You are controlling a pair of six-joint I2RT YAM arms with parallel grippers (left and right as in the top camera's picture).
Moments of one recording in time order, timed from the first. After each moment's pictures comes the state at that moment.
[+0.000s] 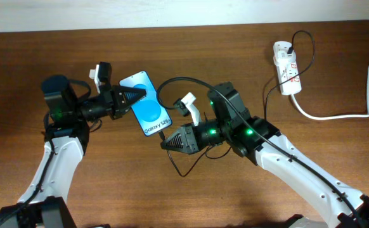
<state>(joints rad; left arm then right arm) 0.12 1.49 0.86 0.31 1.38 -1.04 0.58 1.46 1.03 -0.25 -0.99 0.57</state>
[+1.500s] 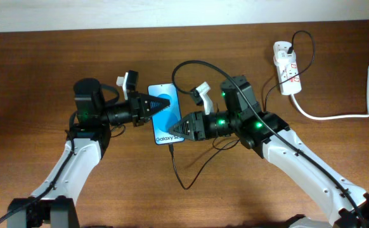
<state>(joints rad) -0.05 1.49 0.81 0.30 1.26 -1.02 0.49 1.46 1.03 -0.27 -0.93 0.65</state>
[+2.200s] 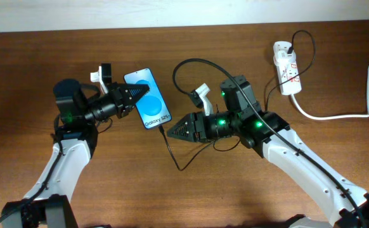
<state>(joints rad) 0.08 1.49 0.80 0.38 1.11 -1.07 0.49 1.46 1.04 -0.31 -0.98 0.68</state>
